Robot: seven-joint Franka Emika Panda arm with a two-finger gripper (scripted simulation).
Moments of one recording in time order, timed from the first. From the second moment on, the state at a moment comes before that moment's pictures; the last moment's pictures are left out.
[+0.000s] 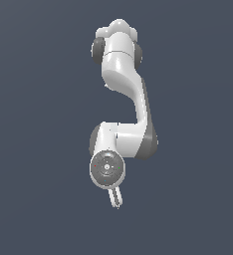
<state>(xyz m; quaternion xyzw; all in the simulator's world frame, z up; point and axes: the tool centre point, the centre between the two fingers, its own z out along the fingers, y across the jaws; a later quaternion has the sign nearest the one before) 0.130 -0.025 0.066 0.80 -0.59 -0.09 0.08</state>
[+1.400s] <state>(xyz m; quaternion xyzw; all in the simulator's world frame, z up) 0.131 -0.026 0.066 0.79 -0.60 -0.09 0.08</state>
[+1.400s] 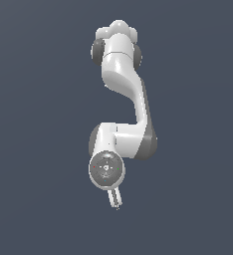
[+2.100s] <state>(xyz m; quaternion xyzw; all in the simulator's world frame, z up) 0.118 -0.013 0.091 0.79 -0.60 -0.09 0.08</state>
